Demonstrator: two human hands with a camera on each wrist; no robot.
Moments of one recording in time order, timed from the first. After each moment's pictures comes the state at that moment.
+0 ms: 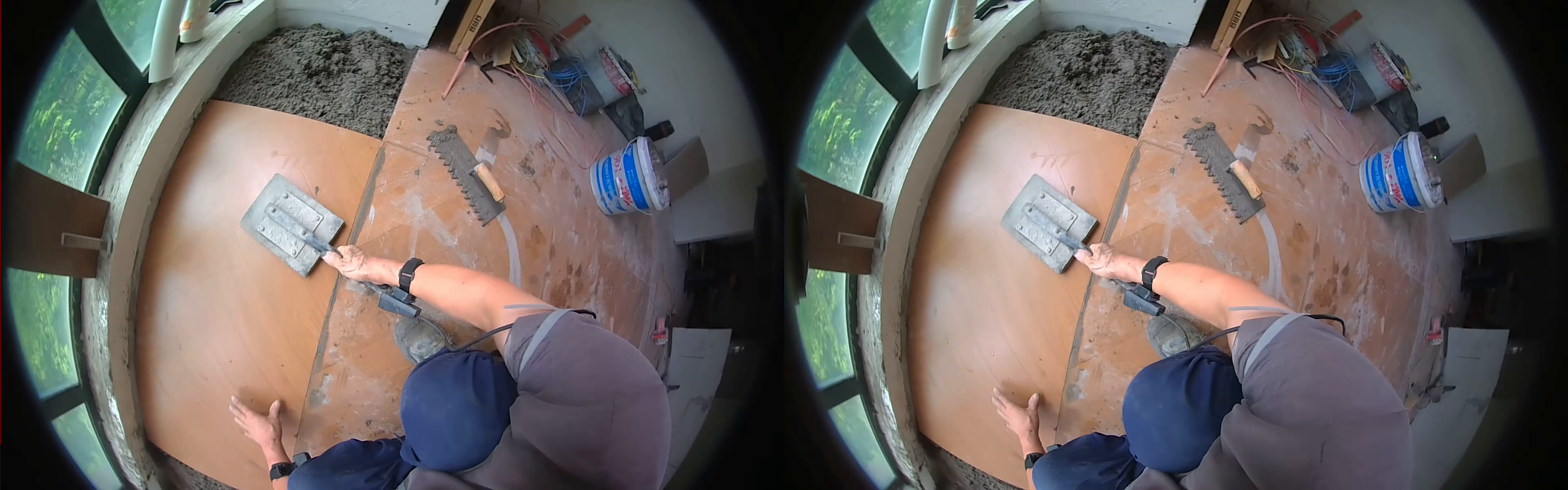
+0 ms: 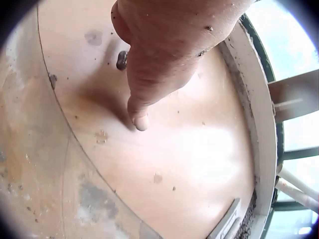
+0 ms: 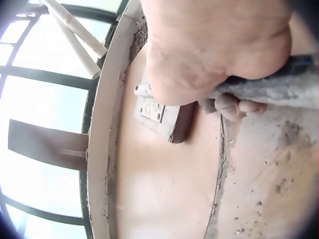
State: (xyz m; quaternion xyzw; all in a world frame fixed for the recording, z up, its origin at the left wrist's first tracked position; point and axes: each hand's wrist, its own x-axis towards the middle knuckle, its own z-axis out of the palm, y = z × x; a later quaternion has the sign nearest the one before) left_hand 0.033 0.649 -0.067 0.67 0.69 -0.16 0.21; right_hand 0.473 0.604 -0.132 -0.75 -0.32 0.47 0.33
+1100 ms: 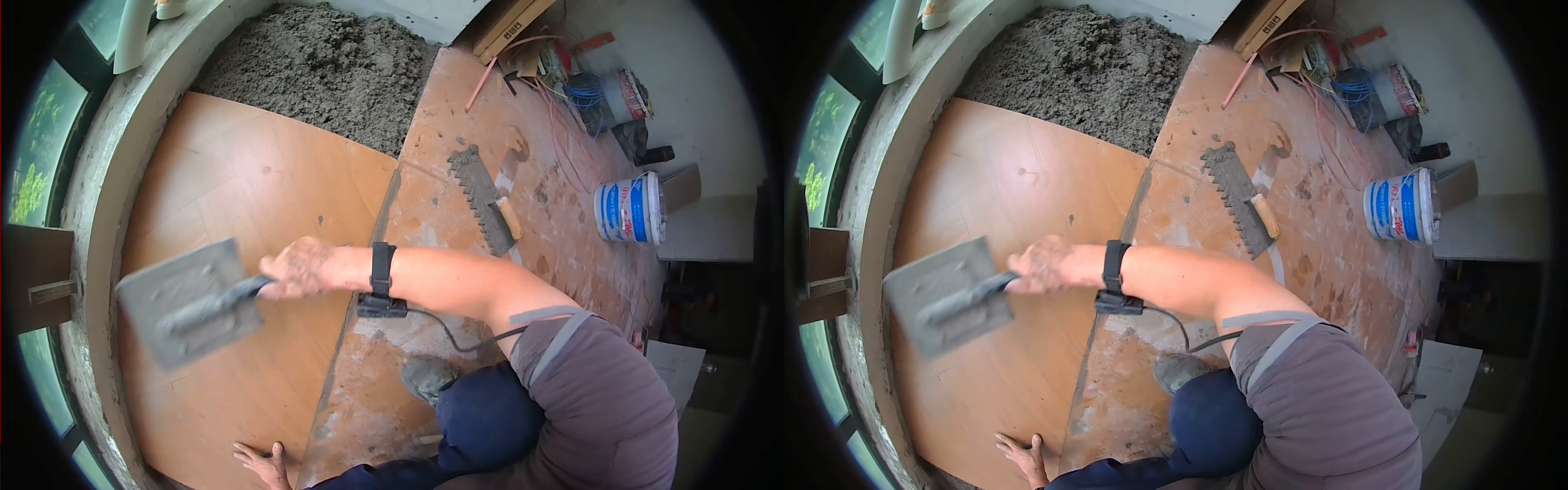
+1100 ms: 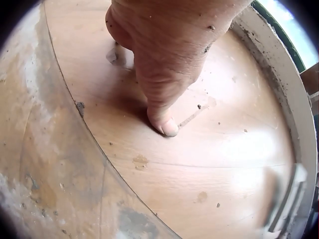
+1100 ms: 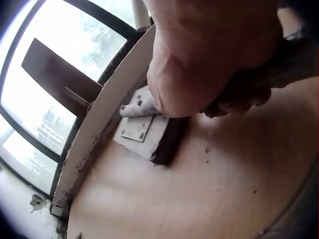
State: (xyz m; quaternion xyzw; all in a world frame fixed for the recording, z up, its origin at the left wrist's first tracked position) left_hand -0.038 0.644 -0.114 0.70 0.67 -0.15 0.21; right_hand 0.524 0.745 -0.045 -0.63 -0.68 0.34 0.17
